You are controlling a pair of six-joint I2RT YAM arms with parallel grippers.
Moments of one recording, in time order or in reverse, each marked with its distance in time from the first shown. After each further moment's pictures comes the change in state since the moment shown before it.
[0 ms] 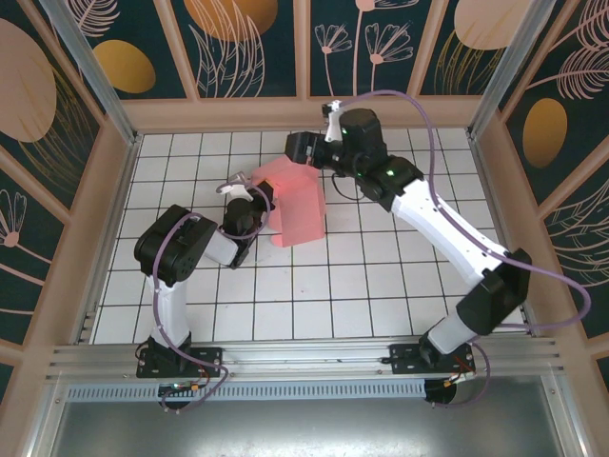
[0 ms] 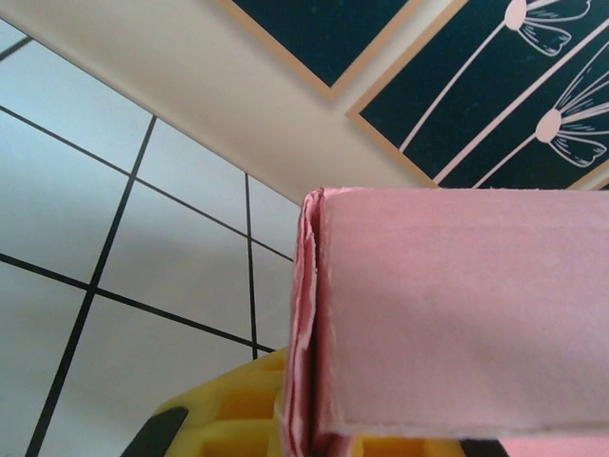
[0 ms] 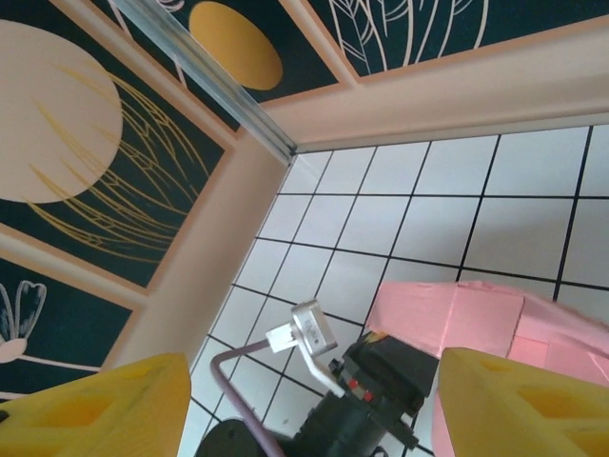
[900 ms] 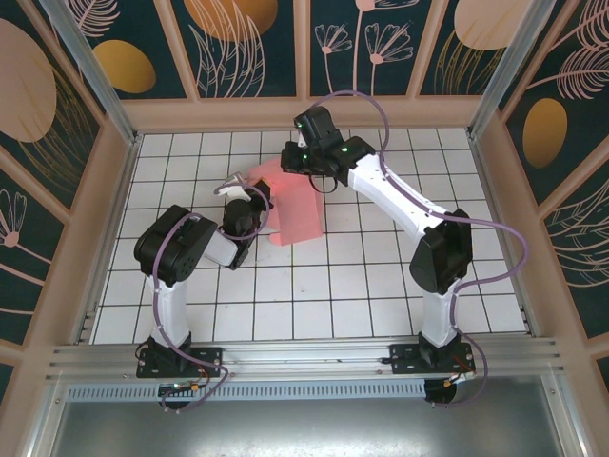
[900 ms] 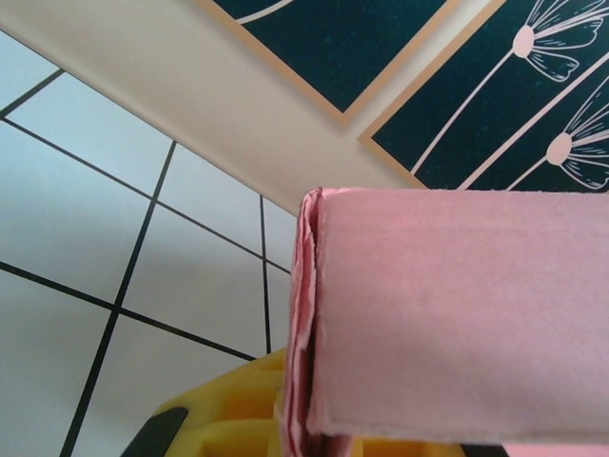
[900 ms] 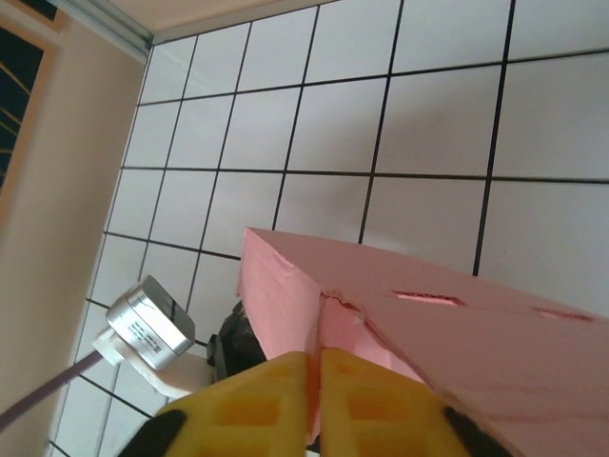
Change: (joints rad) left arm 0.000 0.000 -0.008 0.019 -0.048 0.013; right arm 0.023 0.338 0.286 -0.296 0.066 0.030
